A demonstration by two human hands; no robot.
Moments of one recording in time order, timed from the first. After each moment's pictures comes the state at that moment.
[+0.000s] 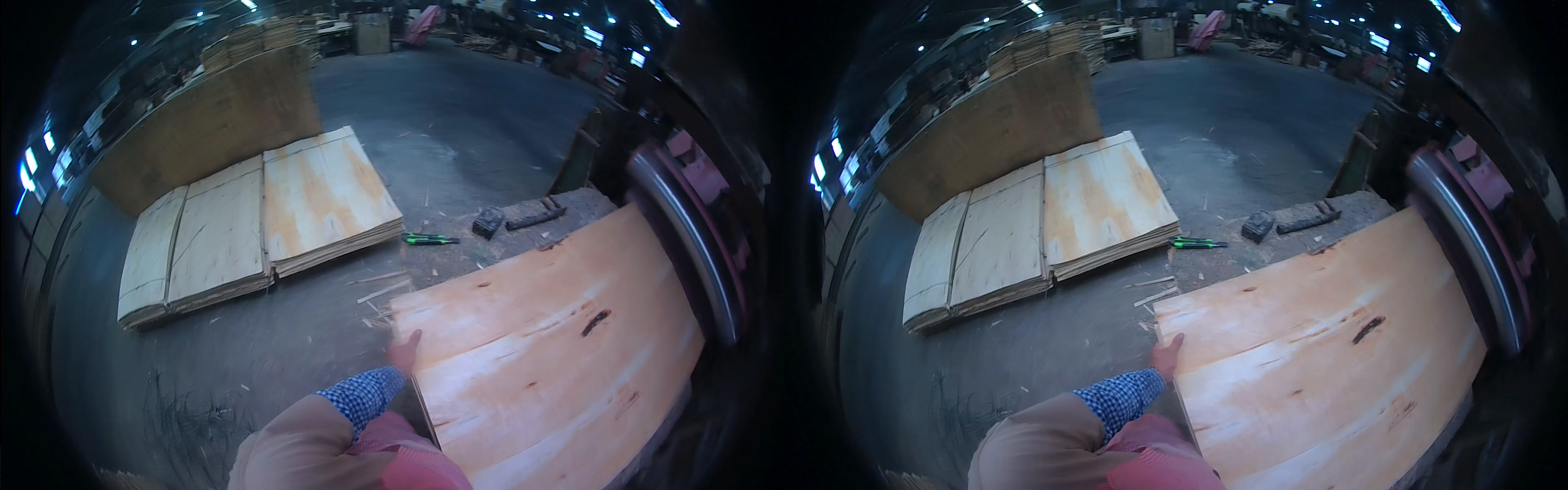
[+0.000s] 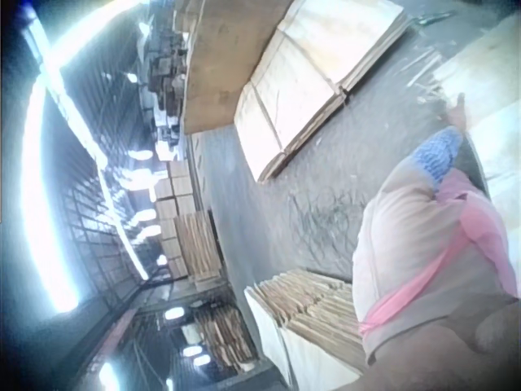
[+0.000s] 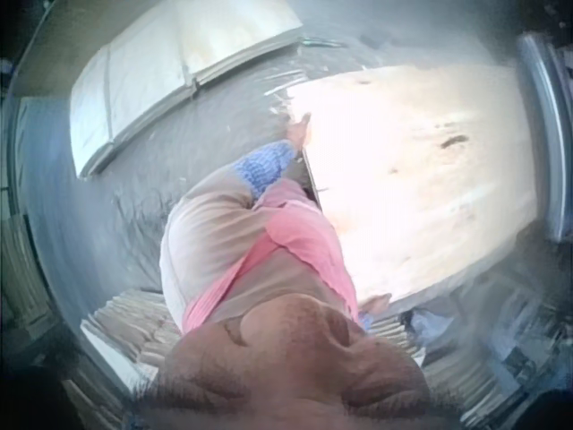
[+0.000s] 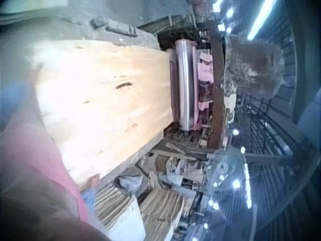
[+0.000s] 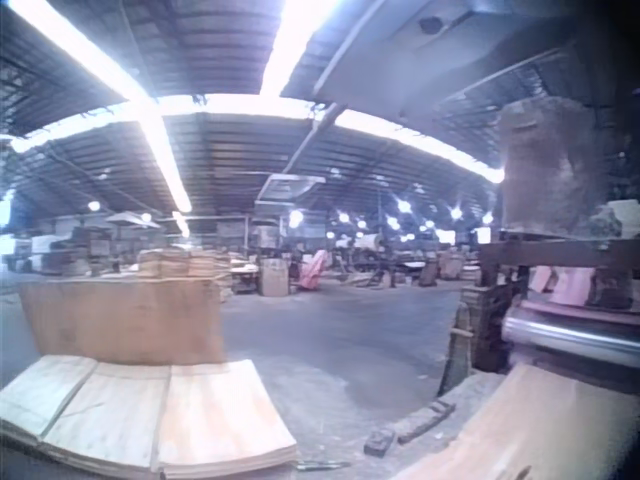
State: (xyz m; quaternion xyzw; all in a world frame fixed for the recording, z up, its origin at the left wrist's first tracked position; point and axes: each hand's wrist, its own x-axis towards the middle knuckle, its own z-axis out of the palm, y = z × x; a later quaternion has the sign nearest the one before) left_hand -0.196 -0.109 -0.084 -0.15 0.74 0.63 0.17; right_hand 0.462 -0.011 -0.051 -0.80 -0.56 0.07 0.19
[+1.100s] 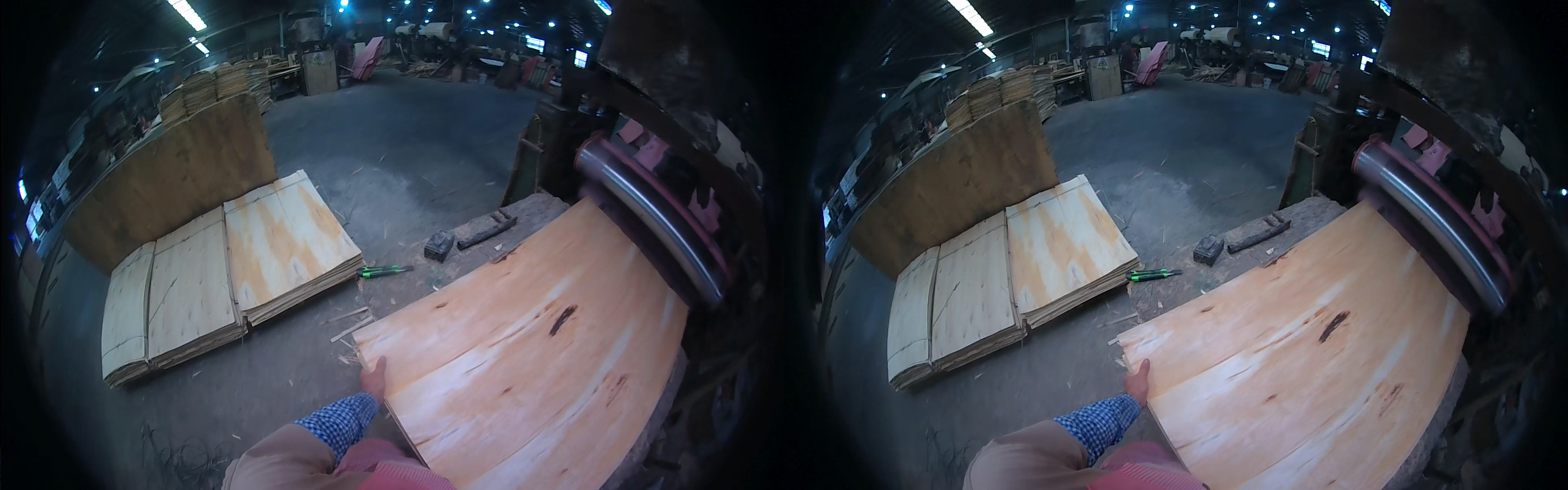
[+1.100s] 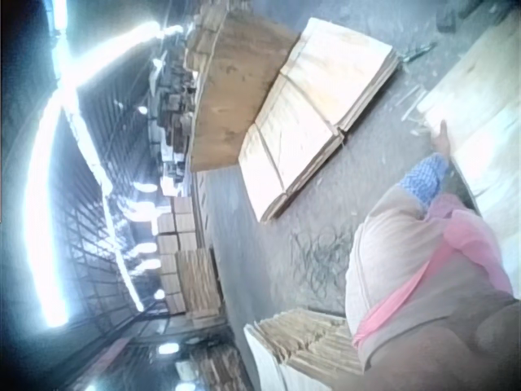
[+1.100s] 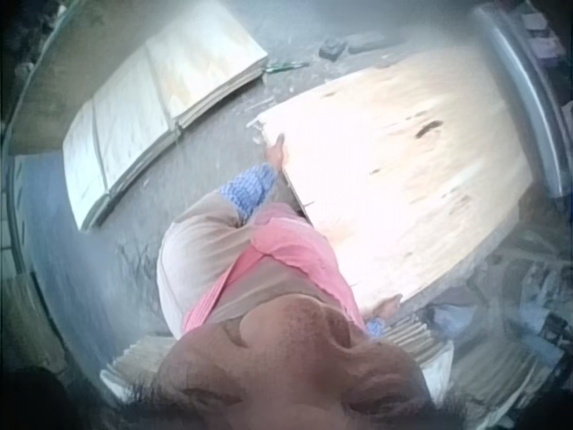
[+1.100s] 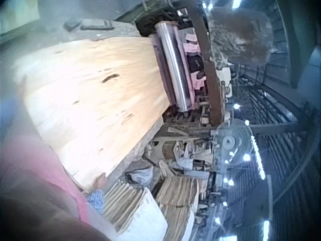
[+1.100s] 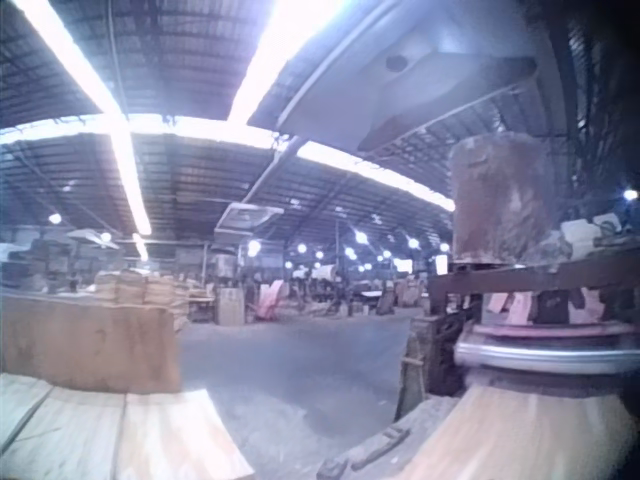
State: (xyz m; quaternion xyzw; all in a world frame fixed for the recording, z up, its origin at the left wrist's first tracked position) left_hand -0.186 -0.106 -0.052 -0.16 0.73 0.65 0.16; right_hand 0.435 -0.023 -0.002 -0.87 -0.42 0.22 0.16
